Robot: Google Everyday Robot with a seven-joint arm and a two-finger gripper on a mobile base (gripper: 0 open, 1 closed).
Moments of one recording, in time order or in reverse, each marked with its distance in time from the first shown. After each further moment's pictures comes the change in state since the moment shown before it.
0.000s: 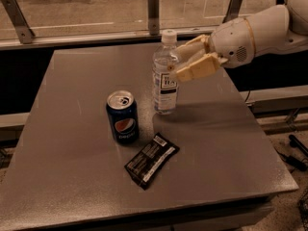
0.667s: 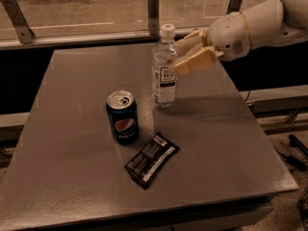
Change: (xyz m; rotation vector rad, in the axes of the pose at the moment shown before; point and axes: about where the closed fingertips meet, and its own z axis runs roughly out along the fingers) arm -0.002 -0.023 0.002 0.011 0.011 -0.023
